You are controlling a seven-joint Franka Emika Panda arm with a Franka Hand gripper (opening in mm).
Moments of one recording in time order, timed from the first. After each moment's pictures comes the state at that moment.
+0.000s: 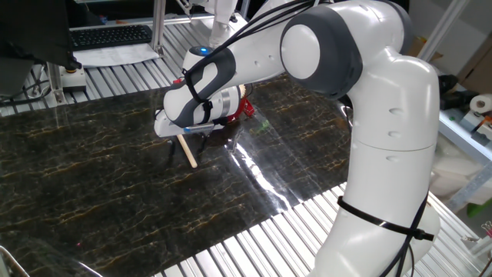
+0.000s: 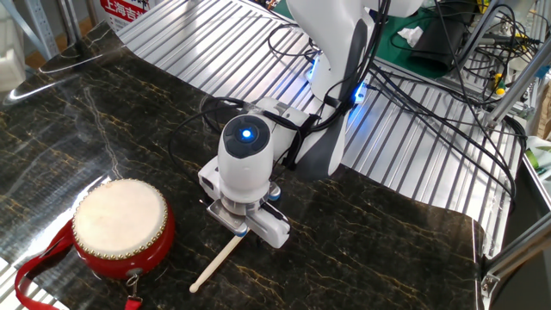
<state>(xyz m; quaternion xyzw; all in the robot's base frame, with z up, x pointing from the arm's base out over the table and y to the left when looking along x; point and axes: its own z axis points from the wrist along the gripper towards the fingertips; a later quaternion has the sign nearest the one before) 0.551 0.031 0.059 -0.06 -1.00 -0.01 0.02</state>
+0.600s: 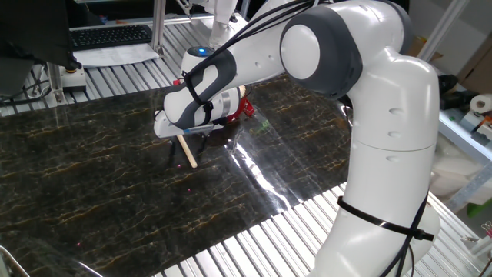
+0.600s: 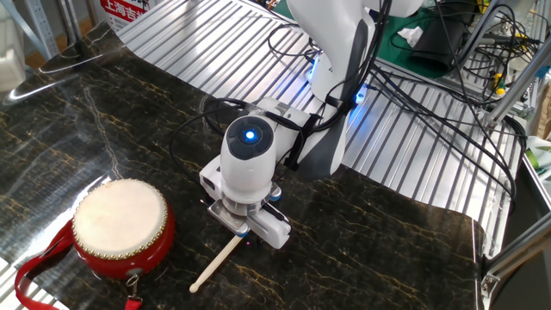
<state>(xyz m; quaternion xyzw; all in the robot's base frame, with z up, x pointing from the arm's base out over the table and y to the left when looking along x) 0.551 0.031 0.059 -0.06 -1.00 0.00 0.02</state>
